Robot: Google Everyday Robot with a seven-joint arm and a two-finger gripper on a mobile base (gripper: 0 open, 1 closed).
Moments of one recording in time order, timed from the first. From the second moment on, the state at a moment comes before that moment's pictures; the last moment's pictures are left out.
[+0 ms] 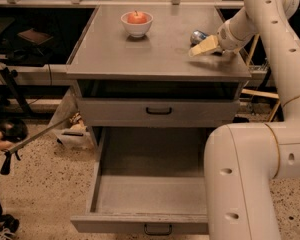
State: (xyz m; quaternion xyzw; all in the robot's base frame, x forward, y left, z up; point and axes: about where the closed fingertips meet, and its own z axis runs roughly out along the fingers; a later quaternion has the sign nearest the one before) arm 0.829 -0.243 0.826 -0.15 0.94 0.11 0.29
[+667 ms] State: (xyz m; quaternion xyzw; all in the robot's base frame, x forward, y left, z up) arm 0.851 -0.224 0.845 -0.14 0.92 0.13 0.34
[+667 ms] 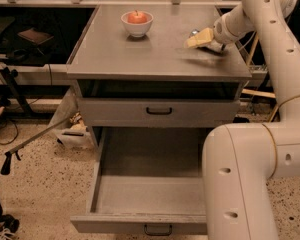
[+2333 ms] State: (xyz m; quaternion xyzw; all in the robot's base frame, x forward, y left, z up) arm 0.851 -0.224 0.845 -0.14 0.92 0.13 0.34
